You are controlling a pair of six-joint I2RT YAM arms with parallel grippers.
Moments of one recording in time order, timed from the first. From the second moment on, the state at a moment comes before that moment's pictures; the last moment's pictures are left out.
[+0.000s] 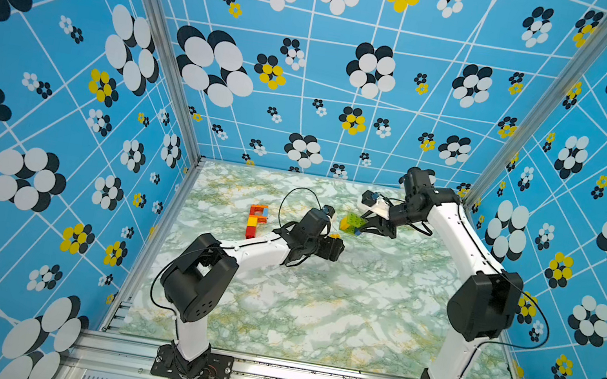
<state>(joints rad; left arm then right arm) -0.68 1.81 1.19 -0.09 0.09 -0.39 0.22 1.86 1.75 -1.03 -0.72 -1.14</state>
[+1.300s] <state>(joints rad) -0.75 2.02 1.49 -0.51 -0.29 -0.57 0.28 1.36 0.98 -0.09 -0.24 -0.16</state>
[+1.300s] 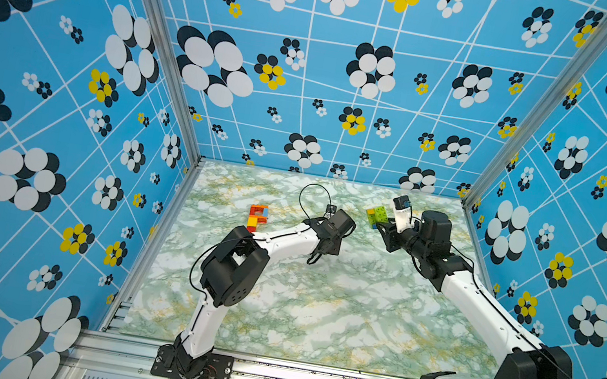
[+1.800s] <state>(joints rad) -0.84 1.66 1.07 -0.54 -0.33 -0.64 0.42 1.37 1.00 -0.24 -0.25 -0.23</state>
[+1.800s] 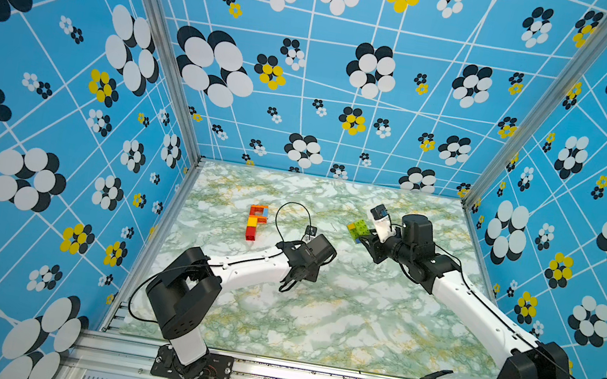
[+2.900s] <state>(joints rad) -0.63 0.97 0.67 -0.23 -0.12 -0.58 0.61 1.58 1.39 -0.80 -0.40 -0.63</state>
